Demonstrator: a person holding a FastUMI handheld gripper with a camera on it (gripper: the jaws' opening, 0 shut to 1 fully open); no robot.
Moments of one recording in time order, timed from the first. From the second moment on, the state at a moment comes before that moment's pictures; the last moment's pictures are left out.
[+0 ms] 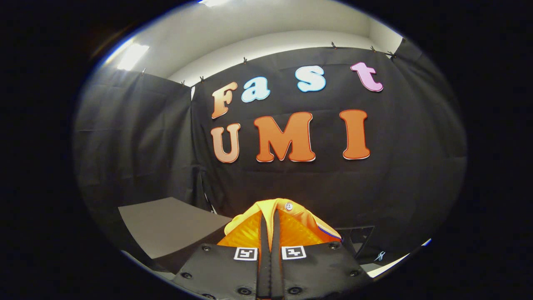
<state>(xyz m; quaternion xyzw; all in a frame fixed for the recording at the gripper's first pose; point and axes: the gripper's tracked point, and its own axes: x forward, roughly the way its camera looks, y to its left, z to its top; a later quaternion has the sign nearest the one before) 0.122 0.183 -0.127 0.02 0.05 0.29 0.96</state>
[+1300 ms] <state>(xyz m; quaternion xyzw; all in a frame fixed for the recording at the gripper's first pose) 0.172 0.193 -0.461 0.00 0.35 0.26 0.90</state>
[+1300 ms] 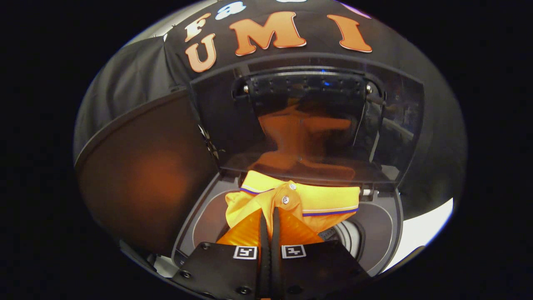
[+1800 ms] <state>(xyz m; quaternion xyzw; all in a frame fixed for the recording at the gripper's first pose) 0.161 0.190 -0.558 -0.03 0.50 0.21 0.84</state>
